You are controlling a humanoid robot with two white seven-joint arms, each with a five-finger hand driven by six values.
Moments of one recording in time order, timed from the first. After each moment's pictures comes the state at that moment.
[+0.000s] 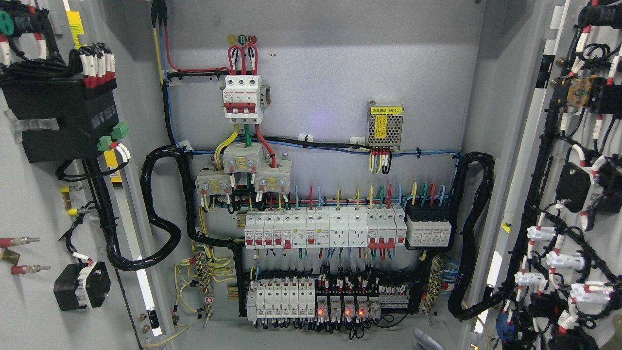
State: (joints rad) left arm 0.34 0.12 -0.15 -1.62 0.38 -0.40 -0.48; right arm 0.25 -0.11 0.07 -2.03 -0.35 -0.31 0.30
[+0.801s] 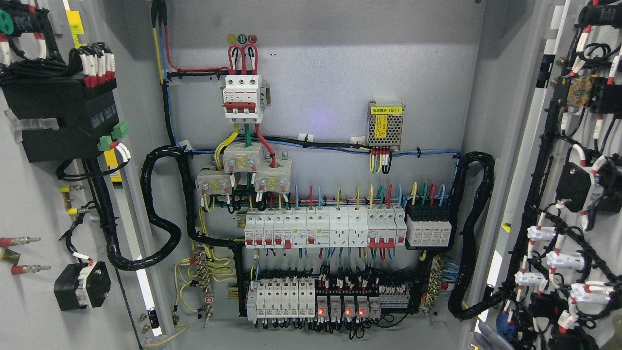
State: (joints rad) left arm 0.40 0.13 0.00 -1.90 0.39 -0.56 -0.49; right arm 0.30 -0.11 -0.04 -2.07 -0.36 -0.47 0.30
